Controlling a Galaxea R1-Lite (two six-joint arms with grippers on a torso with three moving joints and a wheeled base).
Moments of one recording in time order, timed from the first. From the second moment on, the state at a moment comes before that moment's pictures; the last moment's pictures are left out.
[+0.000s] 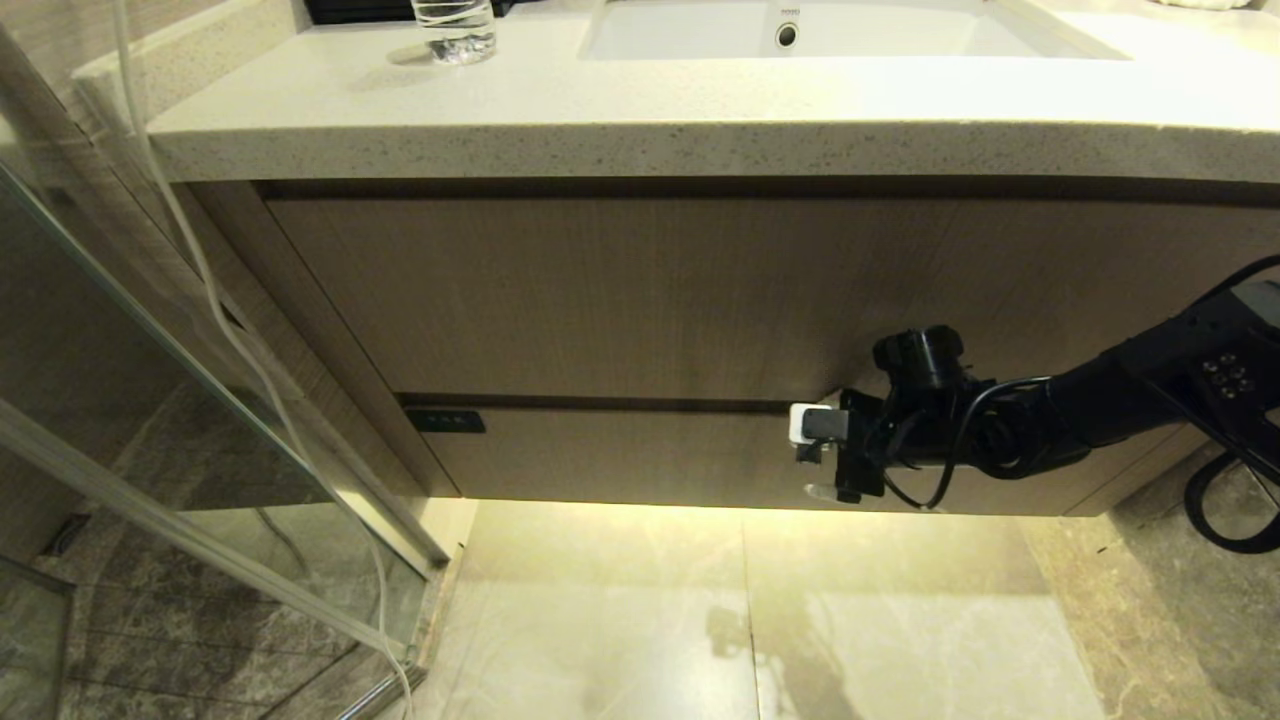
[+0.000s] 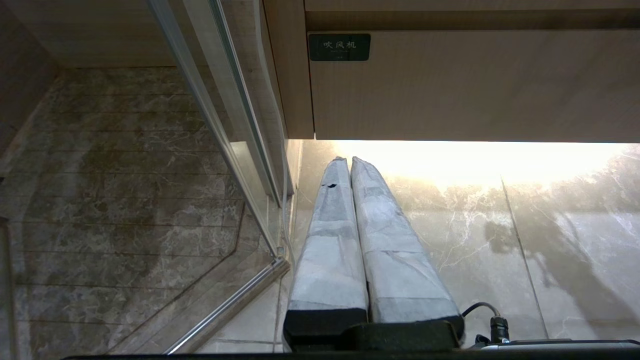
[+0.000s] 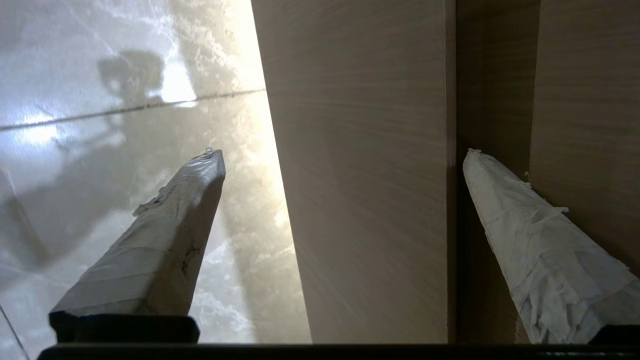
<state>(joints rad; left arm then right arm) 0.00 0.00 0.00 0.00 0.00 0.00 0.25 2.19 -1.27 -0.30 0.15 -1.22</state>
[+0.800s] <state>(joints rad) 0.00 0.00 0.00 0.00 0.00 0.00 0.23 2.22 -1.25 -0.39 0.18 -1.18</state>
